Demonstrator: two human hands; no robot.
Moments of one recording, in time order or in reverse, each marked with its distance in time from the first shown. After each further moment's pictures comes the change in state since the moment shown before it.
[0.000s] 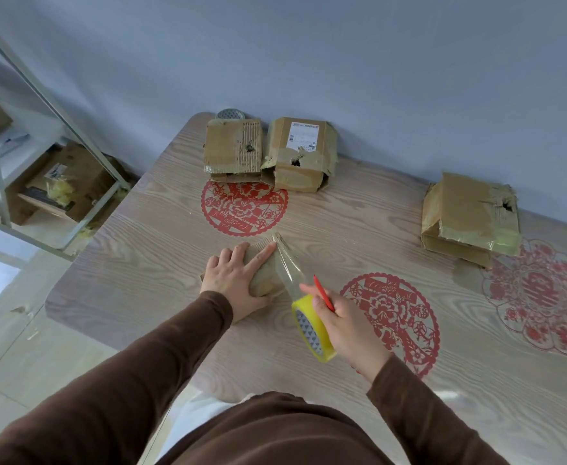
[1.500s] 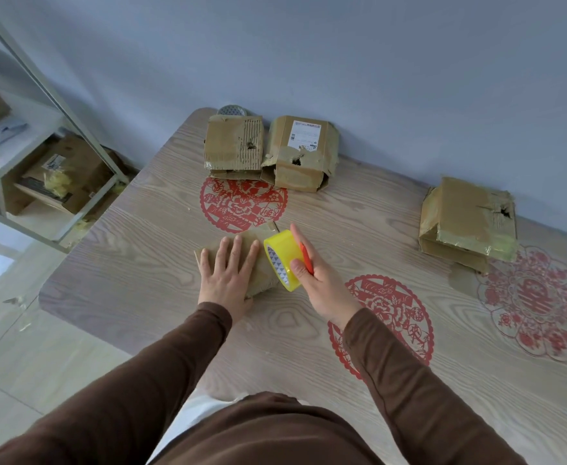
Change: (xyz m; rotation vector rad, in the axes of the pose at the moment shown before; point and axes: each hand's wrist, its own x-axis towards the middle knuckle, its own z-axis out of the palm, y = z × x) left_hand -0.009 0.002 0.027 0.120 -0.023 -0.105; right_hand 0.064 -0.015 0.002 0.107 -0.071 -0.230
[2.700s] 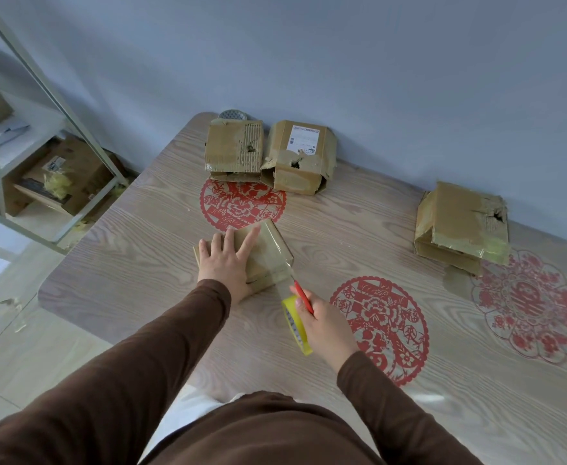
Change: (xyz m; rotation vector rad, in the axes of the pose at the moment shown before) left_hand 0.025 -0.002 -0.024 -0.020 -0.067 -0.068; right_hand -0.053 0.018 0.023 -0.365 0.054 0.279
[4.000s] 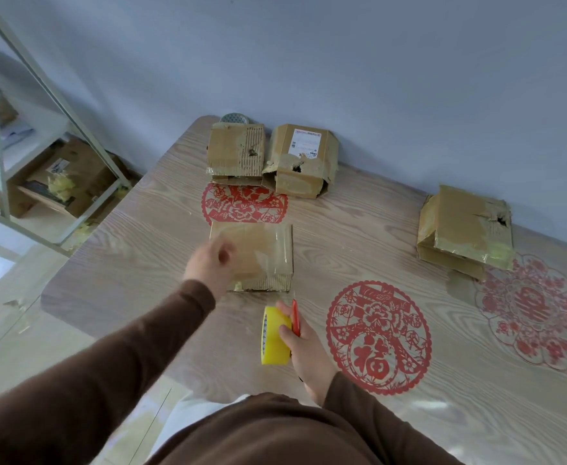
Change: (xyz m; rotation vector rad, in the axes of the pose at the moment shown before) left_hand -0.008 -0.024 -0.033 -0.820 0.074 -0.161; right_hand -0.002 0.014 0.060 0.711 -0.087 0.185
